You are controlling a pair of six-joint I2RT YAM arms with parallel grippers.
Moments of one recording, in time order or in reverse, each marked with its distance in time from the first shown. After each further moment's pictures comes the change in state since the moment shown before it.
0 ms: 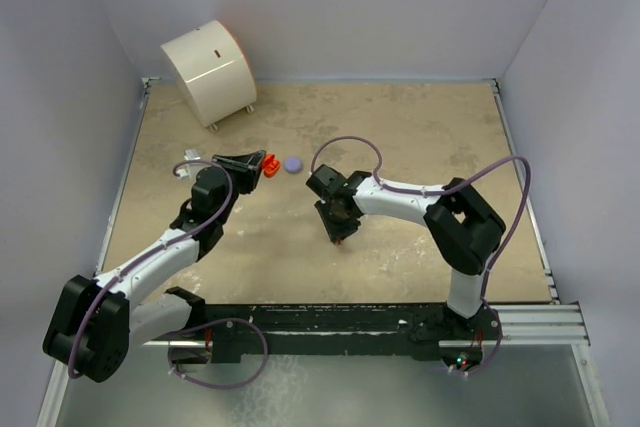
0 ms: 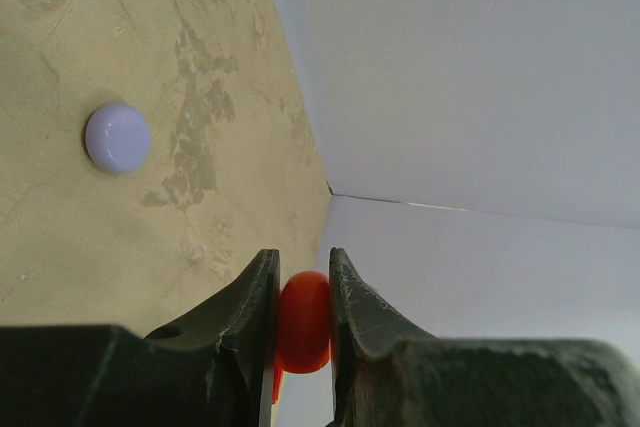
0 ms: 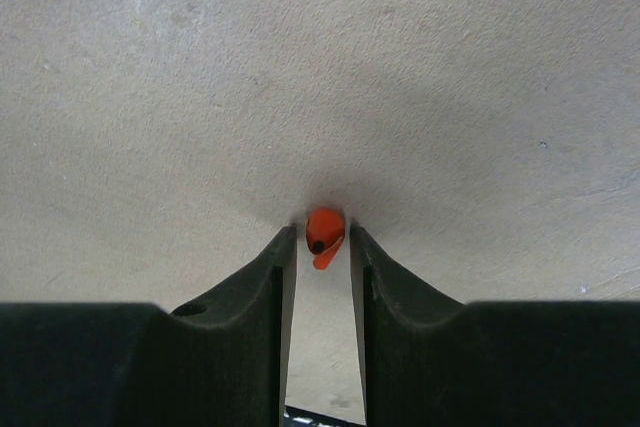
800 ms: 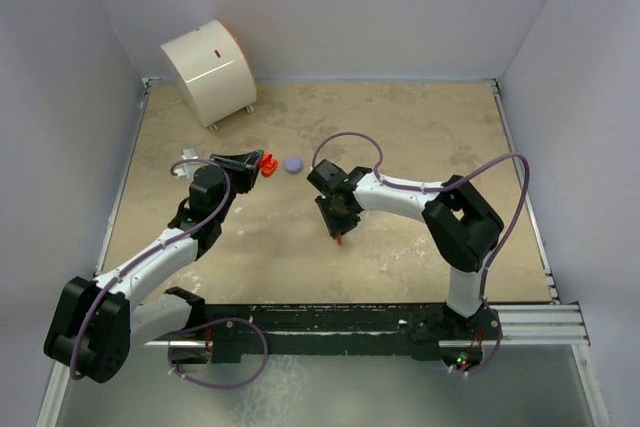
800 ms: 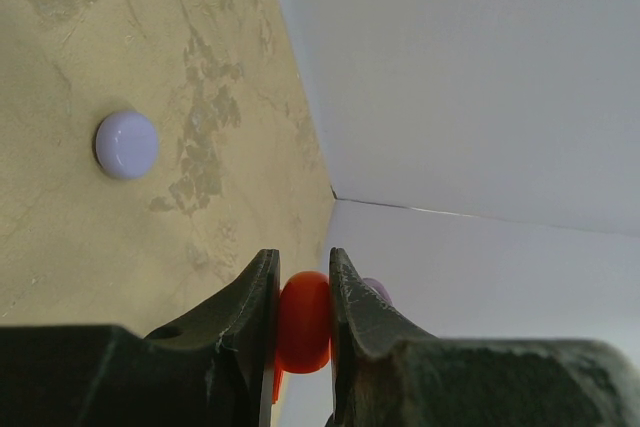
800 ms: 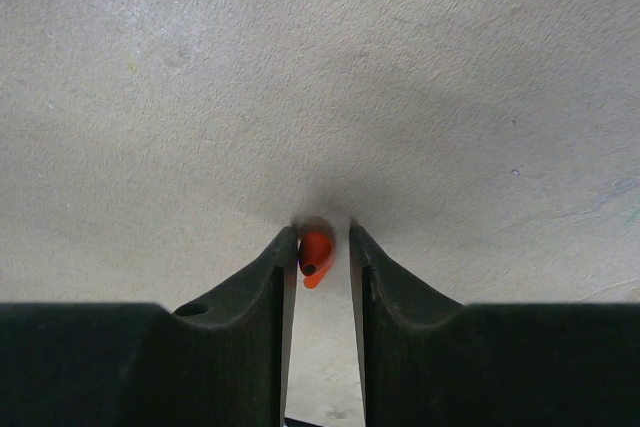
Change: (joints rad) left arm 0.024 -0.003 0.010 -0.026 0.014 0.005; right arm -0.027 0.028 0.037 -0.004 -0.003 -0.010
